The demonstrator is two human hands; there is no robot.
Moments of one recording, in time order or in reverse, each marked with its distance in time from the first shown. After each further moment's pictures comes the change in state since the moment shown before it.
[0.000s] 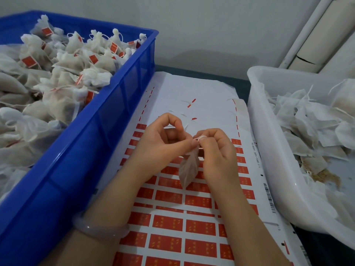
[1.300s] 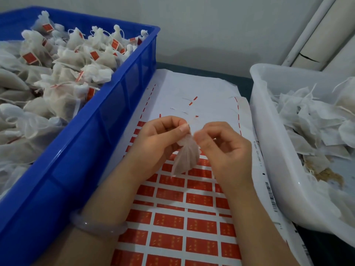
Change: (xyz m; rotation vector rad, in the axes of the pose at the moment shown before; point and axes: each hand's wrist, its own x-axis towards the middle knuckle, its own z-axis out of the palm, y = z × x) left_hand -0.002 0.003 -0.004 -0.307 -0.056 -0.090; right_hand 0.004 -0.008 -0.012 -0.052 -0.083 -0.302
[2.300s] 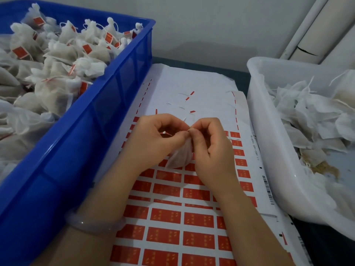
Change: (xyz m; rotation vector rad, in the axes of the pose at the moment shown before) left_hand 0.003 -0.002 -0.001 0.713 0.112 0.223; right_hand -0.007 0.012 0.011 -0.219 -0.022 0.014
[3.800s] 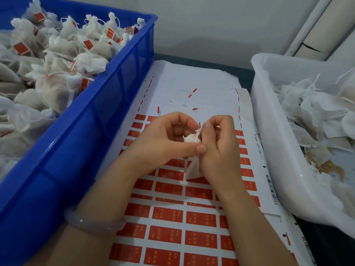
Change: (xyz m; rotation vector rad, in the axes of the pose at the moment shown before) left_hand -0.002 0.003 0.000 -0.356 -0.253 -0.190; right_hand 0.002 0.000 0.000 0.029 0.122 0.129
